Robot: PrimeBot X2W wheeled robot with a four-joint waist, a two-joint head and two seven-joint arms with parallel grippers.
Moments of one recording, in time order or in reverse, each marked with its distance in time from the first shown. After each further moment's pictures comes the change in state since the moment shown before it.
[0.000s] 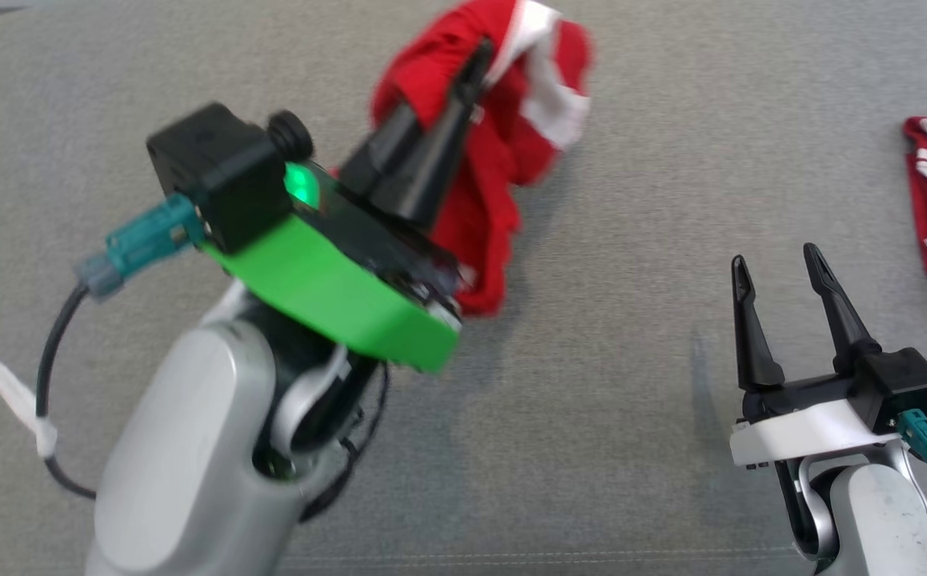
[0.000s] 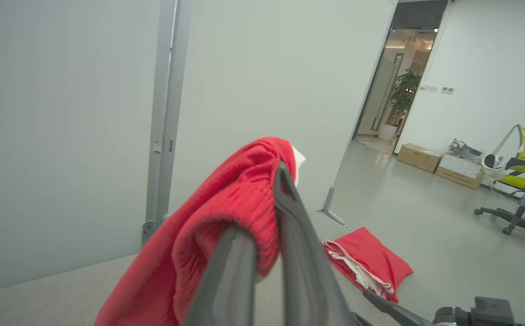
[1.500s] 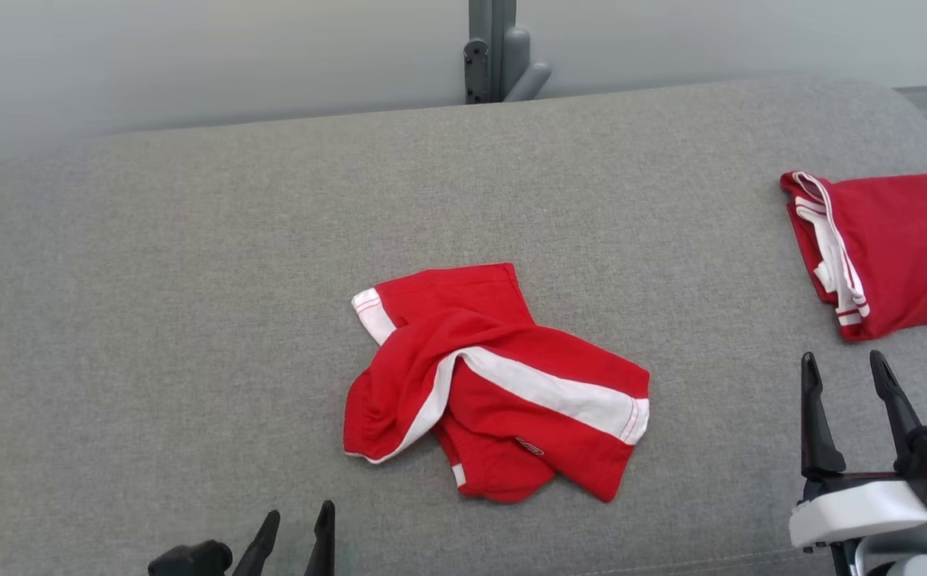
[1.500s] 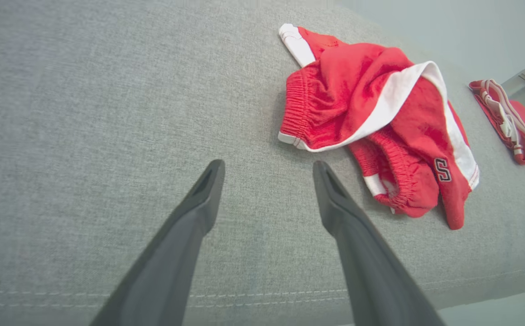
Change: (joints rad) left arm 0.780 0.141 0.033 0.215 -0.079 0.249 -0.195; right arm 0.166 0.010 -0.135 0.045 0.040 0.000 0.000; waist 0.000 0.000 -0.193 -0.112
